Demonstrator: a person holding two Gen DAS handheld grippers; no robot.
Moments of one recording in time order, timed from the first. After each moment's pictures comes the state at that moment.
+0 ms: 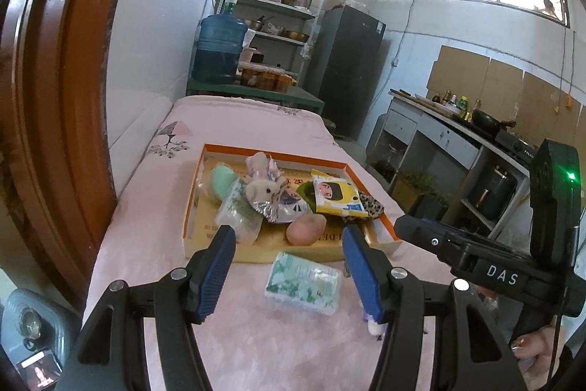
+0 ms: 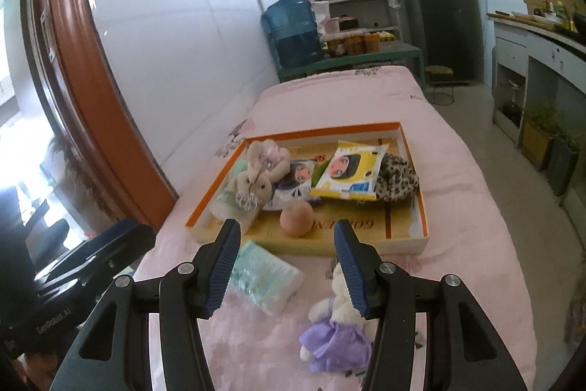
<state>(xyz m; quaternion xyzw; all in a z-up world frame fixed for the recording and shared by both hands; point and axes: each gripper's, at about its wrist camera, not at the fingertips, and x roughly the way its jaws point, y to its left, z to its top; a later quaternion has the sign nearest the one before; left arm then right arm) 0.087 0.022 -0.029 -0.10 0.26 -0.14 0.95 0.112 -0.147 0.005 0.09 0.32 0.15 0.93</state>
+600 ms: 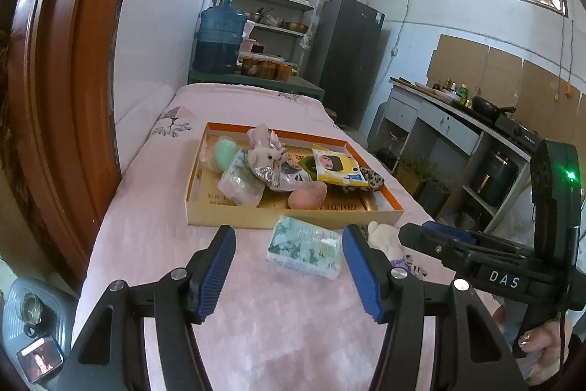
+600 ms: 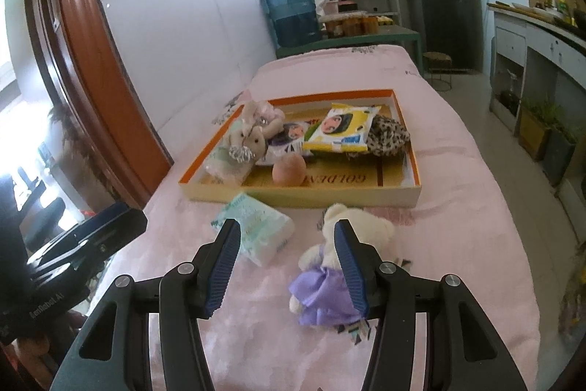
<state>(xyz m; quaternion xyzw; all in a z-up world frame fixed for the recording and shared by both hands) 0.060 0.020 -0.052 -0.08 0.27 -0.14 0.95 0.089 -0.150 -0.024 0.07 0.35 0.15 0.92</state>
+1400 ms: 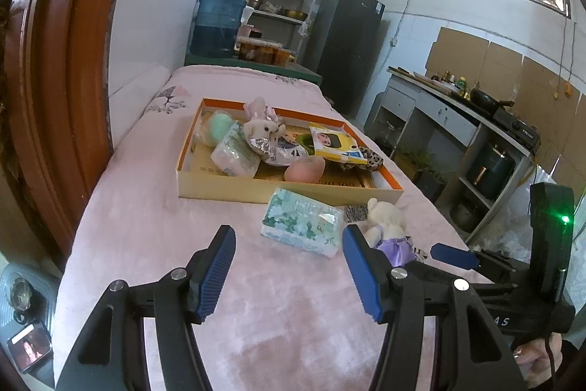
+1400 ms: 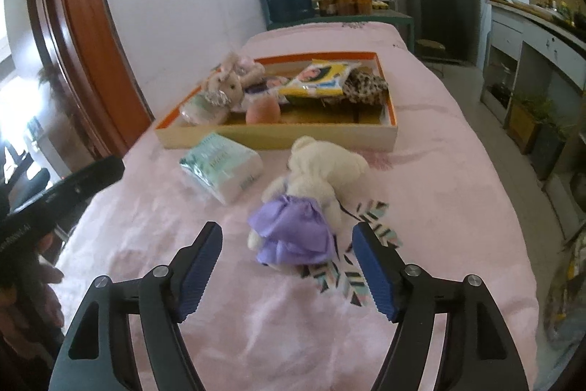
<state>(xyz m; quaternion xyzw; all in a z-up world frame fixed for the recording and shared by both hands) 0.057 0.017 -0.076 -0.09 0.30 -0.15 0.94 0.070 -0.164 -0.070 0.04 0.39 0.14 0.91</state>
